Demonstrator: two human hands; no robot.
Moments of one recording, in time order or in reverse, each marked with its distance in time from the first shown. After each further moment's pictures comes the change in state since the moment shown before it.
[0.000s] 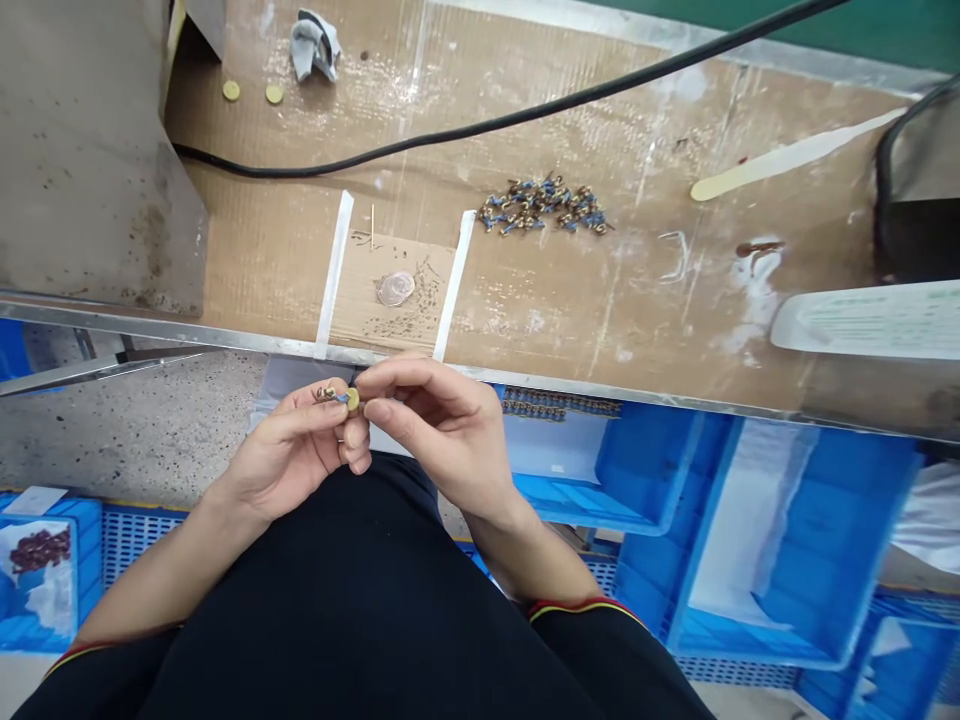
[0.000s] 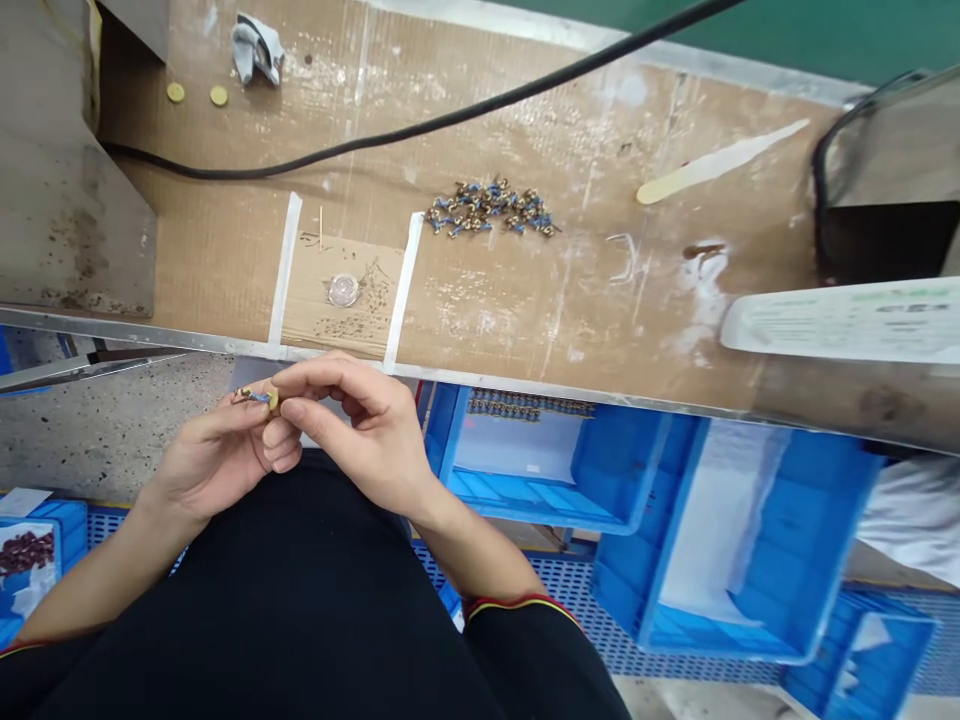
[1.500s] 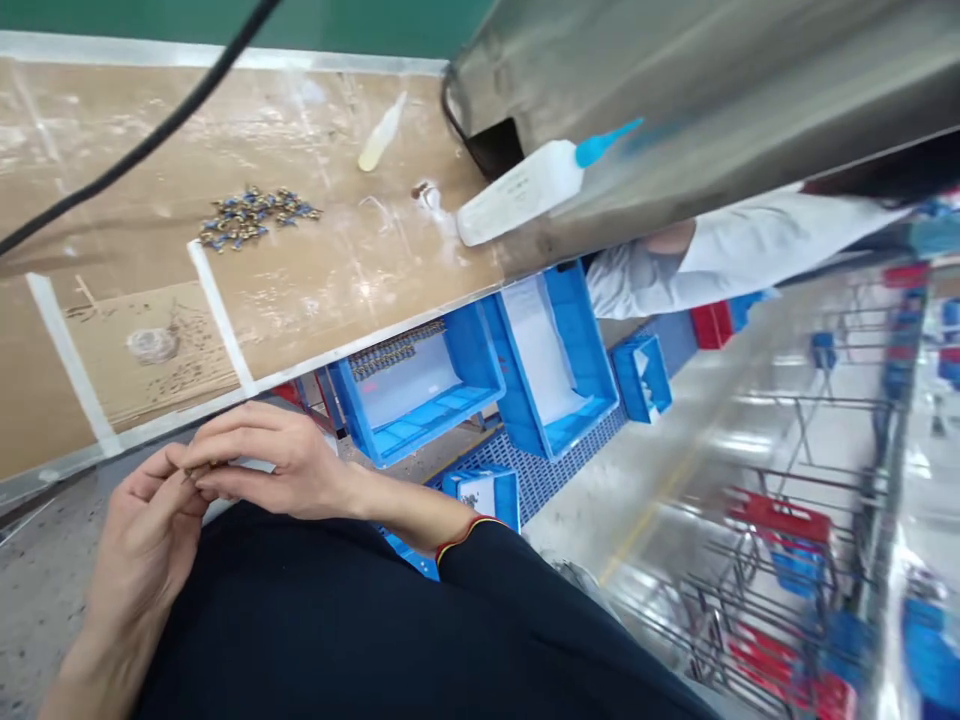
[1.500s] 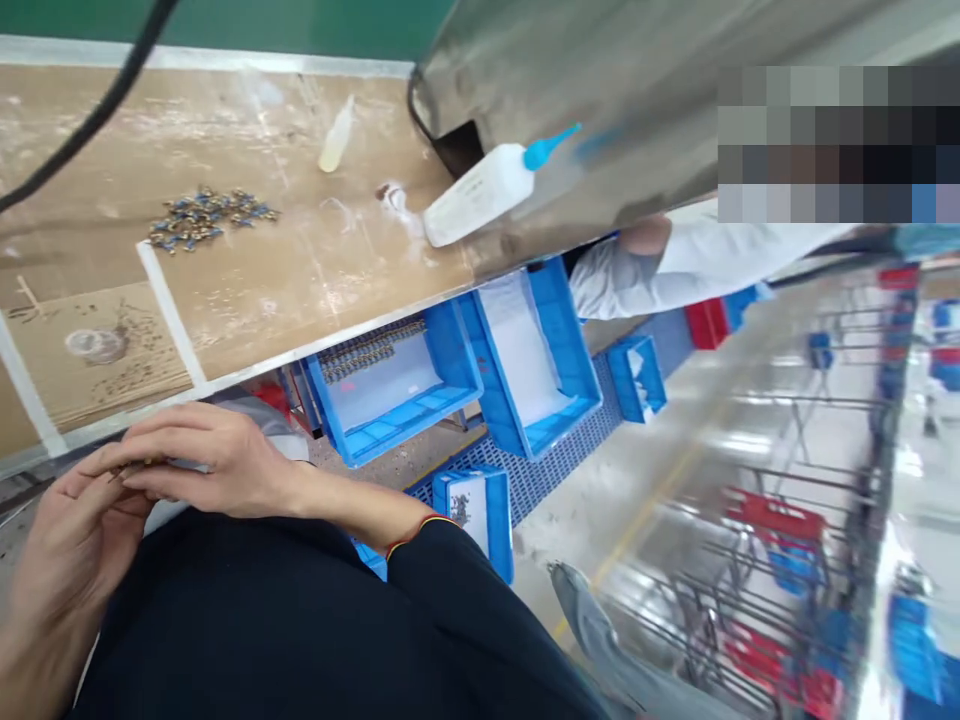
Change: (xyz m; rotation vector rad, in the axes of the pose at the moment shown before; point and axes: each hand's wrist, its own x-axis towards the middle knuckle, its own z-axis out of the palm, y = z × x) left_hand 0.044 -0.022 0.006 0.389 0.168 0.138; right_hand -0.021 0.022 -0.041 -0.355 0.060 -0.246
